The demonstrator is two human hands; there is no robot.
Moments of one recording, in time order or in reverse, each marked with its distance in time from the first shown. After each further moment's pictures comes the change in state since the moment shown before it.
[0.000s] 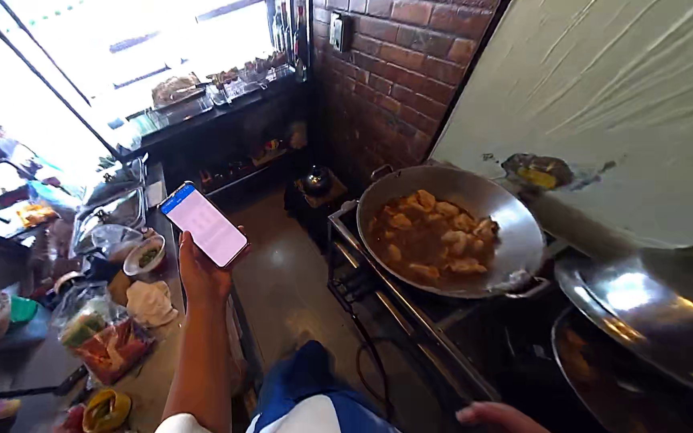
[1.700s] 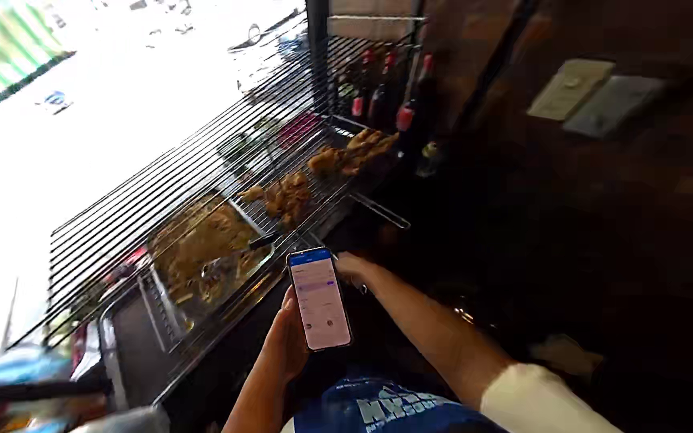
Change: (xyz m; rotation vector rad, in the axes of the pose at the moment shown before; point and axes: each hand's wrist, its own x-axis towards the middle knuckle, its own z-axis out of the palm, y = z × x) left_hand 1.025 0.013 -0.013 0.007 -0.655 -0.632; right_hand 1.432 0.172 0.240 -0.311 0.034 0.766
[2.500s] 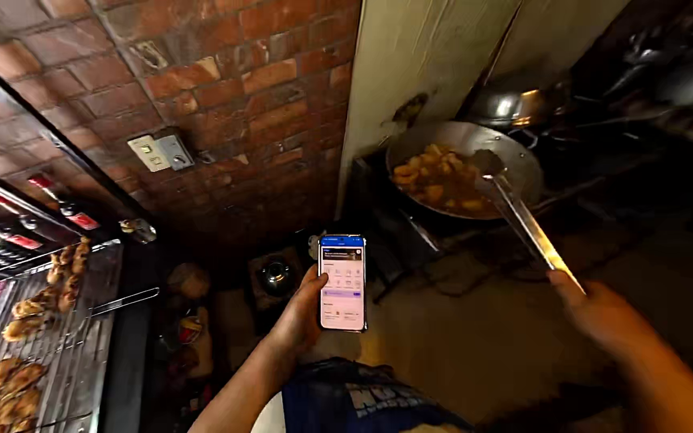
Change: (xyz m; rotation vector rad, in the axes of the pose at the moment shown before) left_hand 0.046 -0.221 0.252 0.284 -1.012 -0.857; right_hand -0.627 0.408 0.075 0.504 1.547 0.965
